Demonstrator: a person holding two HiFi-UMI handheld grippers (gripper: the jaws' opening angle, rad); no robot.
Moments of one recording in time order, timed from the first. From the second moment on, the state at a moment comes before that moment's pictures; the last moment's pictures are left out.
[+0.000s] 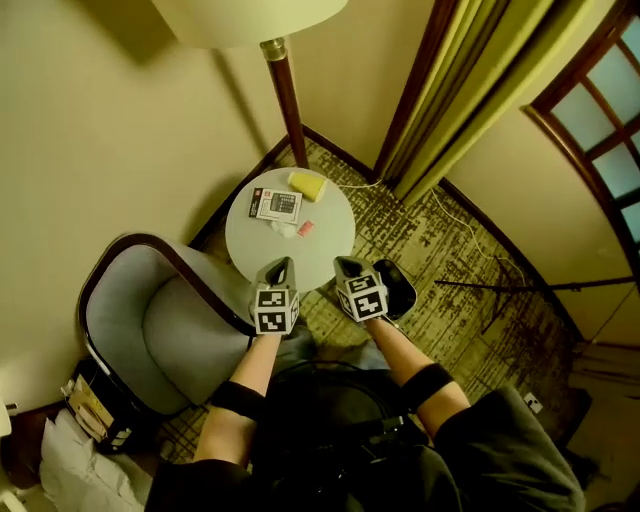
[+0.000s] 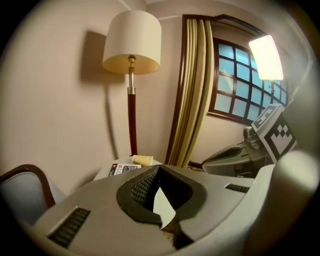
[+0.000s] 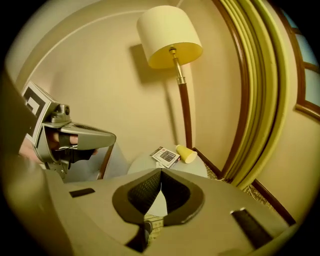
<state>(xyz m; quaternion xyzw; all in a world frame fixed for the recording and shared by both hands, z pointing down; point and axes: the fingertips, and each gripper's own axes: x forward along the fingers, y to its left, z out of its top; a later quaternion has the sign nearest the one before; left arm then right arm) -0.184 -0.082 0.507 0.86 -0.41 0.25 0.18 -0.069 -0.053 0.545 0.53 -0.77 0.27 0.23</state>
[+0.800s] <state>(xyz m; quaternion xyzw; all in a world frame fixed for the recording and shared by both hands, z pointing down) -0.235 -0.086 0.529 0.83 -0.44 0.26 0.22 -0.136 -0.068 0.563 0.47 -0.79 0.28 0.27</state>
